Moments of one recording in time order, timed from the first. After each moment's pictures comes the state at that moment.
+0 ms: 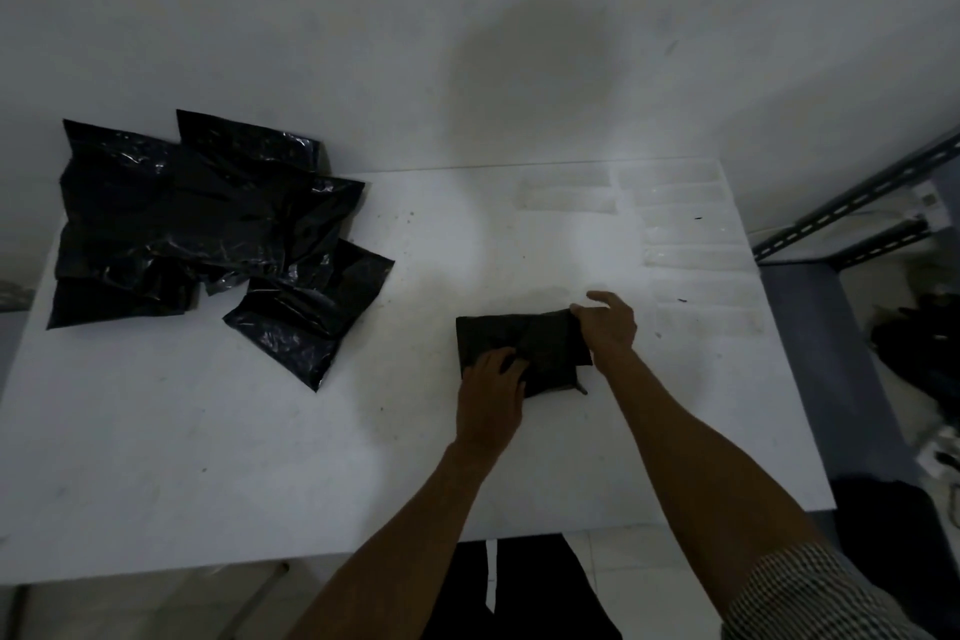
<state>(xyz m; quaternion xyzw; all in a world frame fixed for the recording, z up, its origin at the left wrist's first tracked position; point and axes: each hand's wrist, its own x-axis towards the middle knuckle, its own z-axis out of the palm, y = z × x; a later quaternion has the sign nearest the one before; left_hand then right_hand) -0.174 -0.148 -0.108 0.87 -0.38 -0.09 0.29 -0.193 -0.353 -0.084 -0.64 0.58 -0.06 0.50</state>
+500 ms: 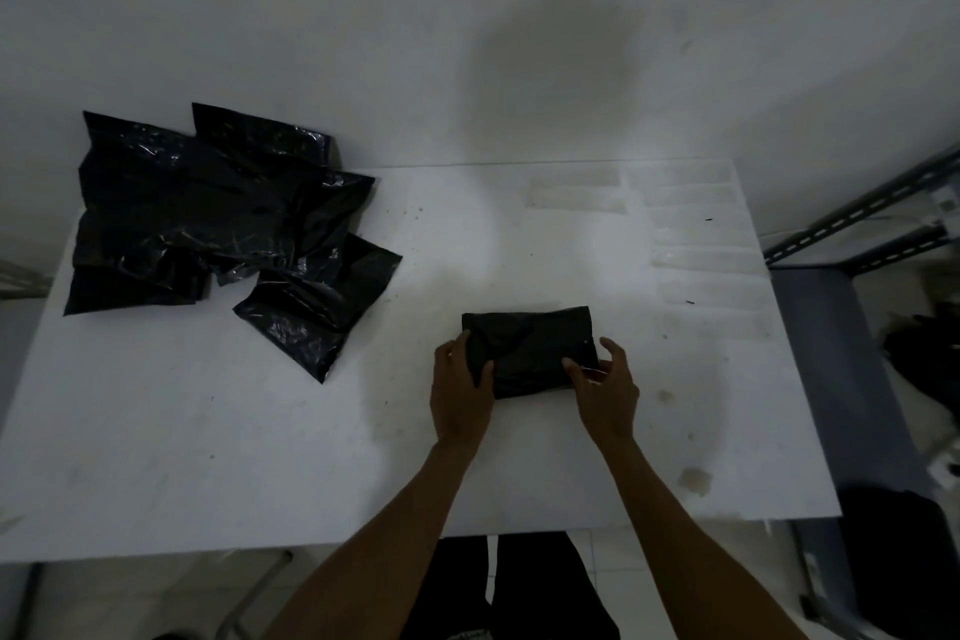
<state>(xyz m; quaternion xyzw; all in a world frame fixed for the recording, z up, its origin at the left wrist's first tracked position) -0.159 -0.129 -0.095 0.89 -0.12 -0.13 0.42 -0.265 -0.288 -0.090 -0.72 0.49 -0.11 0.48</state>
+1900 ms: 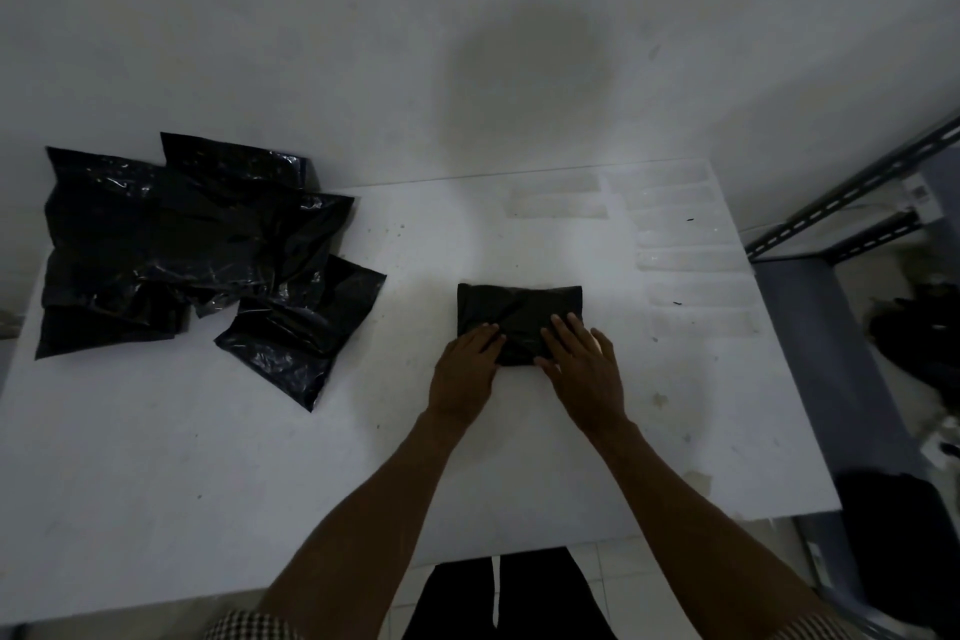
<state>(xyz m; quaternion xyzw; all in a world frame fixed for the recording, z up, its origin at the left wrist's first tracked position) -0.106 -0.151 -0.127 0.84 -0.48 -0.04 0.24 -0.239 -0.315 -0.109 -0.98 0.17 -0.09 0.06</state>
